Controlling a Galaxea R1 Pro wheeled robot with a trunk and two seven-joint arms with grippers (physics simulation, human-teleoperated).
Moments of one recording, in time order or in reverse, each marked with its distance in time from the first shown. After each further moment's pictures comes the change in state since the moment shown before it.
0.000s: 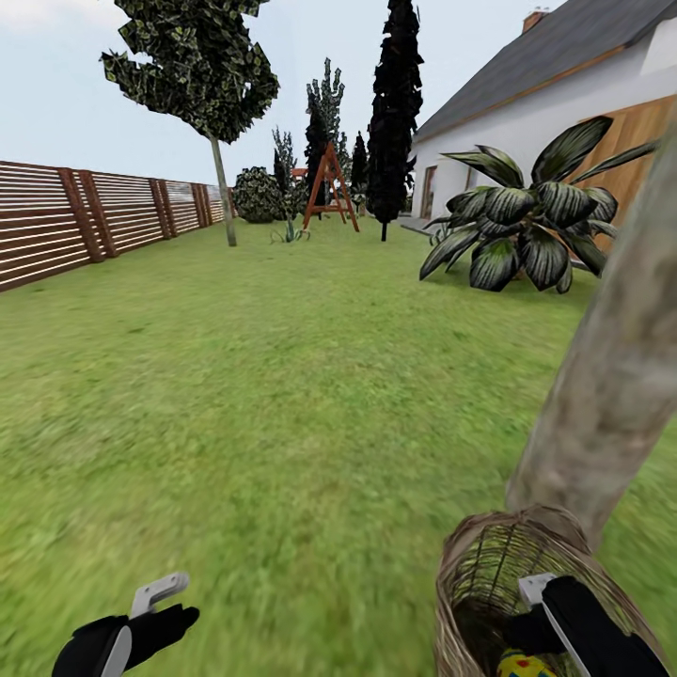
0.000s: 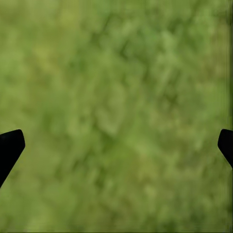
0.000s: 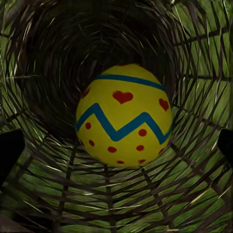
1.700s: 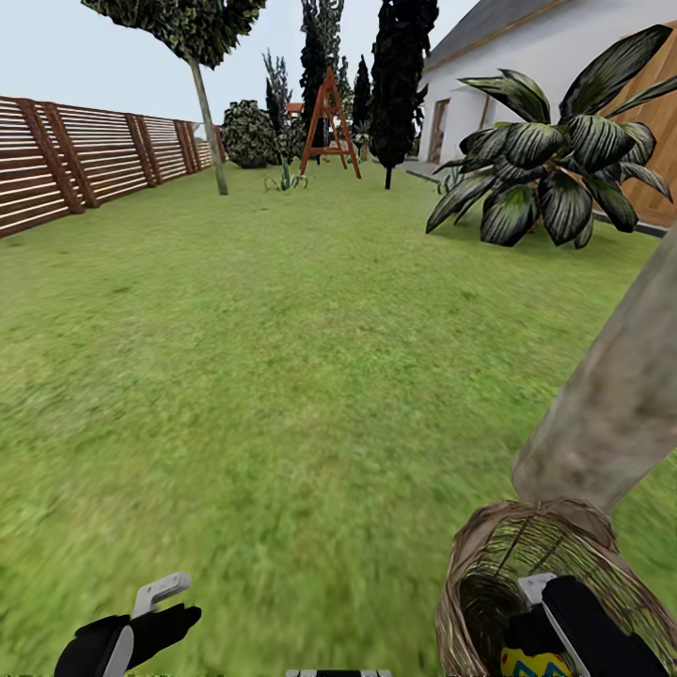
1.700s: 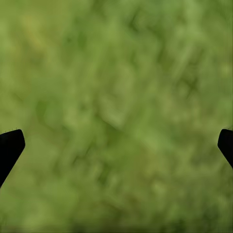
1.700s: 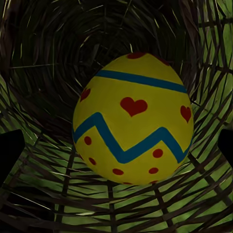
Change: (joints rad) left arm 0.000 -0.005 -0.004 -0.001 0.000 0.000 0.000; right arm 0.000 0.001 -0.001 -0.002 0.000 0.005 0.000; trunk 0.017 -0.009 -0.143
